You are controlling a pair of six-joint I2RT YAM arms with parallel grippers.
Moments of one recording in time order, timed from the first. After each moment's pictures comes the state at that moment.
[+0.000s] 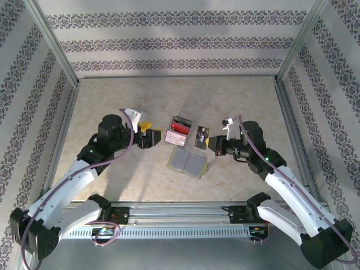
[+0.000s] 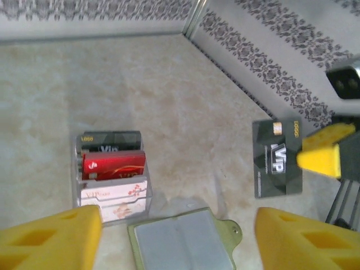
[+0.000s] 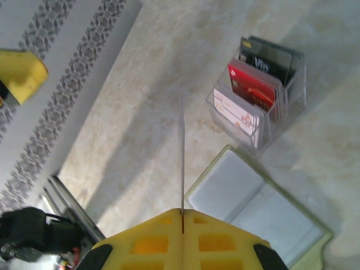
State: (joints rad) left arm -0.45 0.93 0.81 -0.22 0.38 -0.22; right arm 0.43 0.87 0.75 -0.43 -0.49 0.45
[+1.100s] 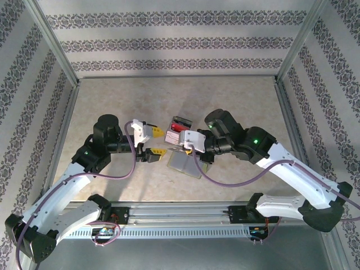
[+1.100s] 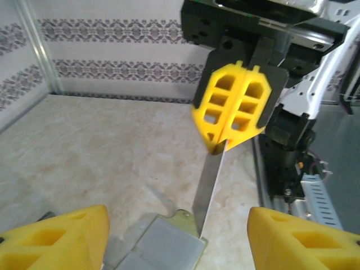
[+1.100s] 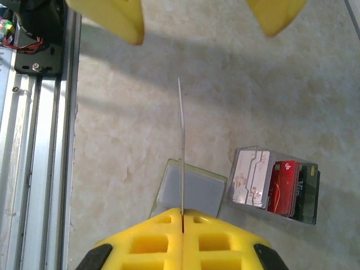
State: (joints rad) left arm -0.49 0.91 0.86 -0.27 0.86 0.28; right arm 0.88 1.16 1.32 -0.95 -0.27 -0.58
